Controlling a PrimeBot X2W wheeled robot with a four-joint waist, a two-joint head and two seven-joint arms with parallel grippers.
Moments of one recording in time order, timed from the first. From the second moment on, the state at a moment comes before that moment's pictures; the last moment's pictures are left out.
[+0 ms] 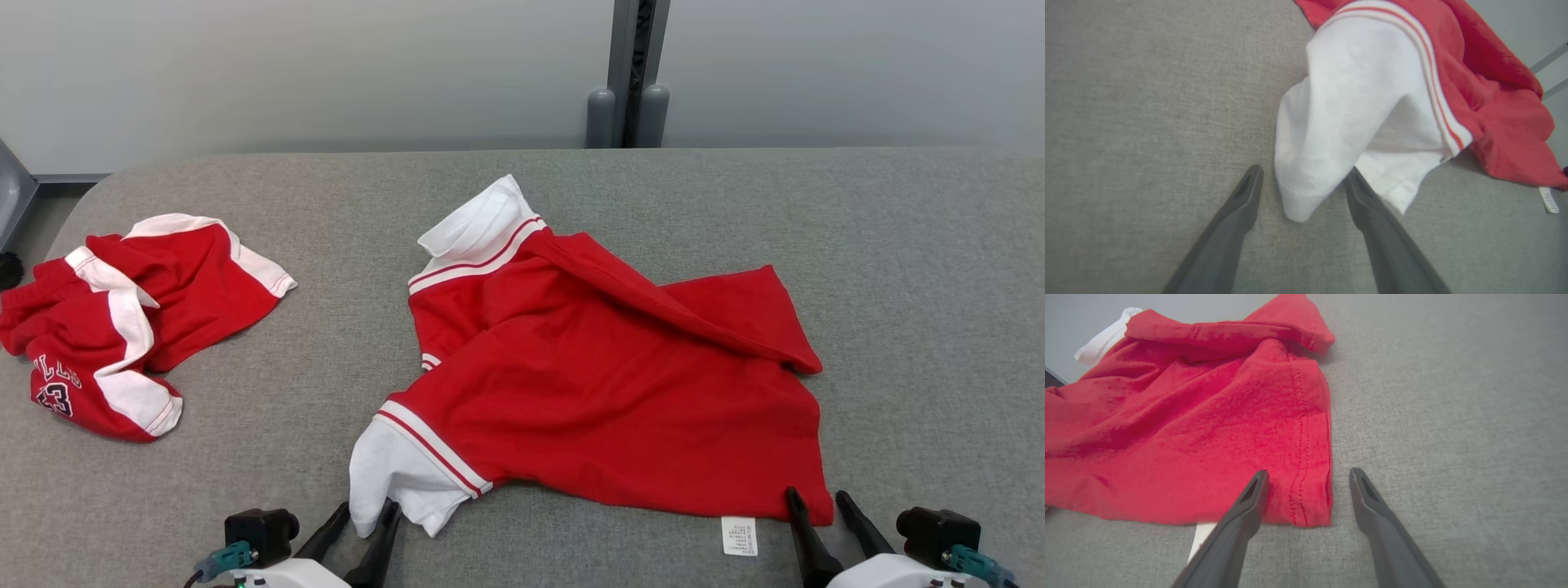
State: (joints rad) left arm -0.19 0.24 -0.61 0.67 -0.84 -0.11 -0.22; right arm -0.10 -0.17 0.30 0.60 0.59 0.13 -0.26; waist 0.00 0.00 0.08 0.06
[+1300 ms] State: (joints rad) left arm -0.23 0.24 -0.58 0.66 -0.83 -0.13 -0.26; right arm -0.13 -0.18 0.28 0.53 0.69 0.13 -0.26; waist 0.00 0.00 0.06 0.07
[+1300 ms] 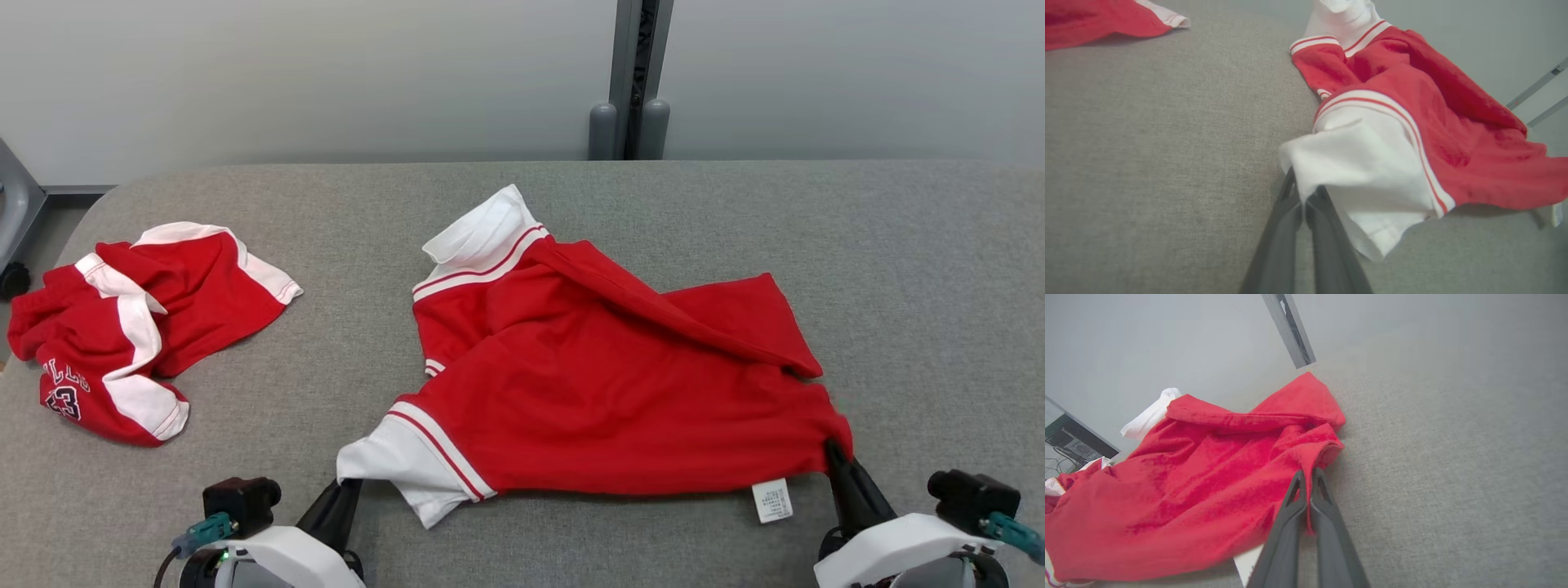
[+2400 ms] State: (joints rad) left arm -0.08 0.43 -0.41 -0.04 -0.80 0.05 -0.19; right arm -0.04 -0.21 0.22 0.04 1.00 0.13 -0.26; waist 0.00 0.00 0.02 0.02
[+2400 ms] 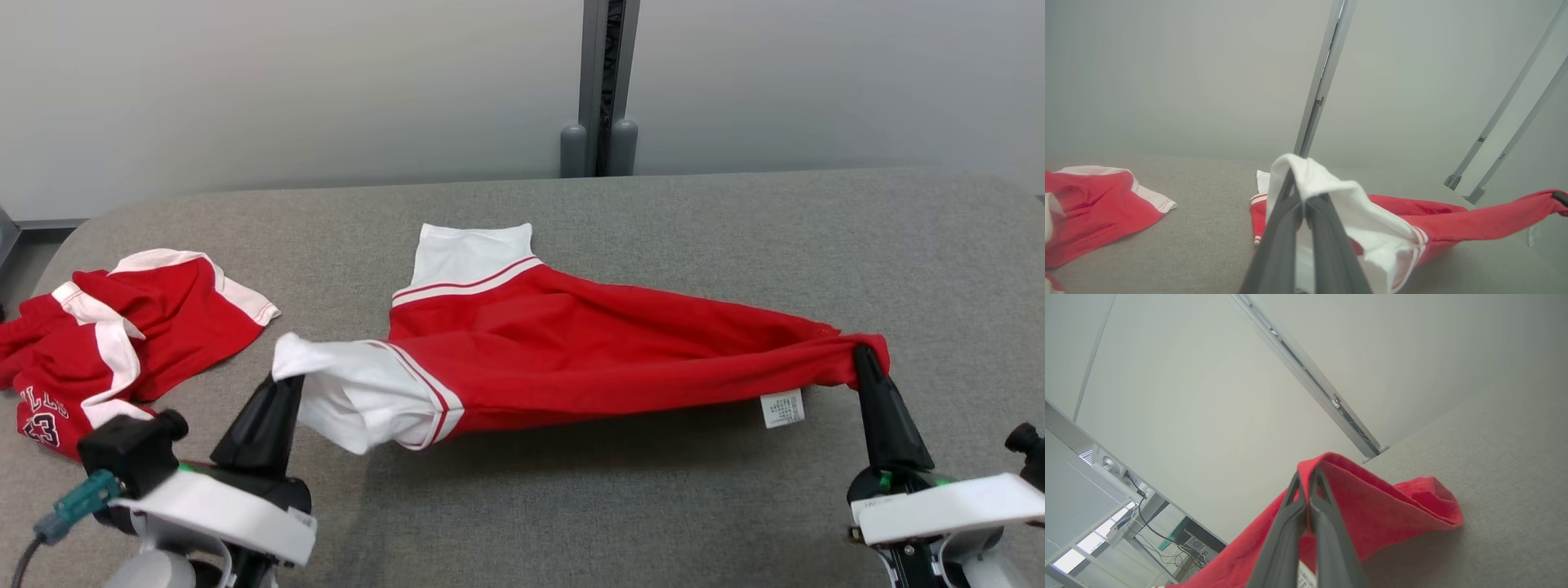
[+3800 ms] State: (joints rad) left arm -1.89 0.51 -0.49 0.73 -0.71 -0.13 -0.21; right arm -1.66 -0.14 0.07 0.43 0.80 0.13 -0.26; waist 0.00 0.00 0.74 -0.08
